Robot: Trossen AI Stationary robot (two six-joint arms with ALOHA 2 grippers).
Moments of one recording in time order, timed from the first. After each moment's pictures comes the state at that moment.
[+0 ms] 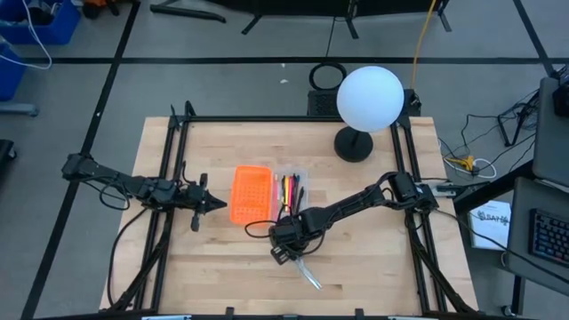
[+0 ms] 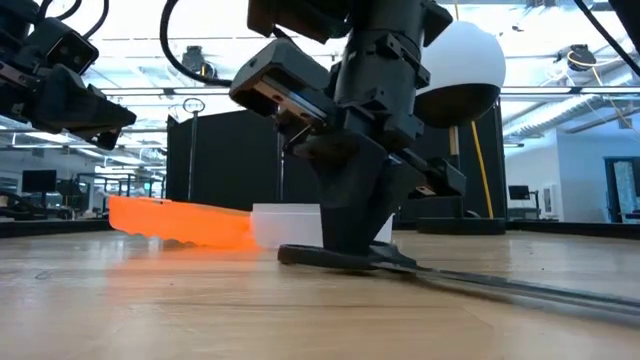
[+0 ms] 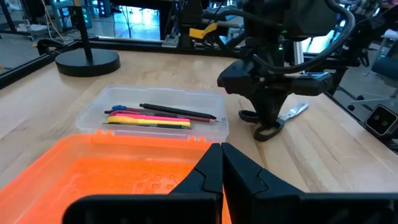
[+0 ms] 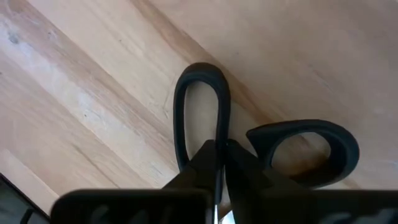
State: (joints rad) left arm -0.30 0.29 0.01 0.08 -0.20 -0.14; right arm 0.29 2.26 1.47 -0.67 -0.15 1.19
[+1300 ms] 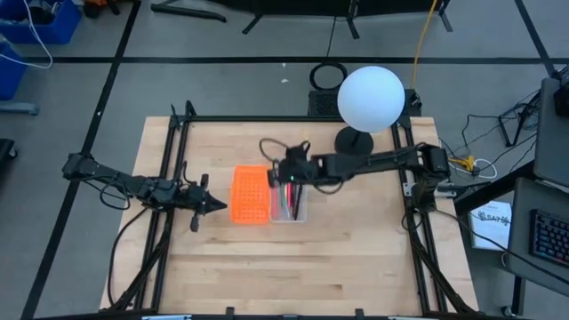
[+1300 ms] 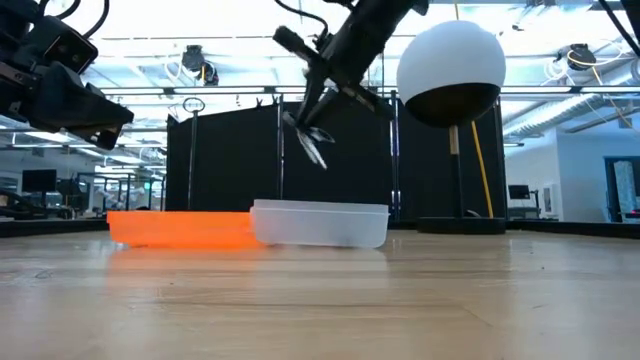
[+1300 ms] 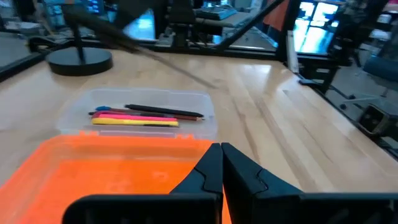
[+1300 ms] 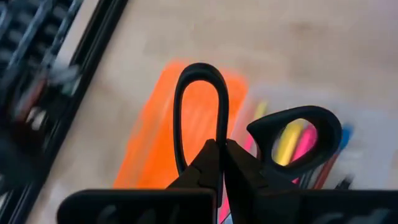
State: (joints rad) left arm -0.30 0.29 0.01 0.08 -0.18 -0.15; right arm 0.00 1.85 1.47 -0.48 0.35 1.14
